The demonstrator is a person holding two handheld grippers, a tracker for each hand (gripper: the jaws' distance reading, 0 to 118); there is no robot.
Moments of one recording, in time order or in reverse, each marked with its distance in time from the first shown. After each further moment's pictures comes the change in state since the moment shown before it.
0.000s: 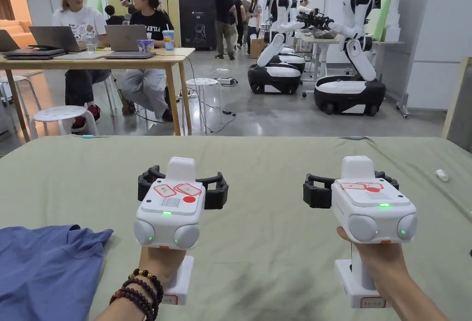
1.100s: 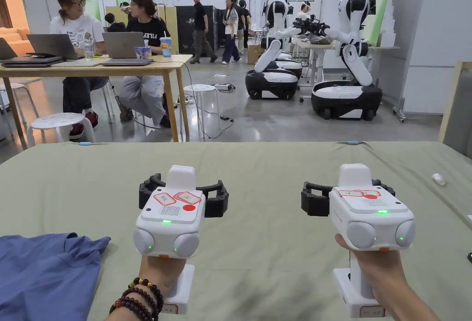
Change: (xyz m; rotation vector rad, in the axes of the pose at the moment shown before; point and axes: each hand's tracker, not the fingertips) left arm 0.007 -0.005 0.005 0.010 -0.010 -0.002; right arm 0.005 -0.002 0.005 -0.020 0.002 -0.021
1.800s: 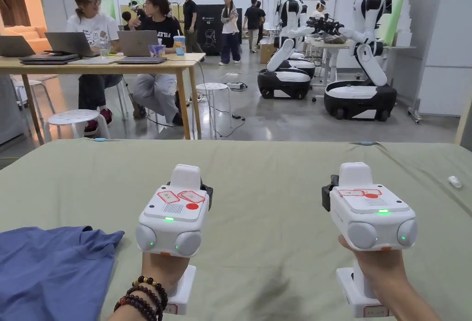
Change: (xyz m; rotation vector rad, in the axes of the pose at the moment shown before) left arm -0.021 0.003 0.009 -0.040 0.006 -0.014; right arm -0.027 0.005 0.000 0.006 0.039 0.047
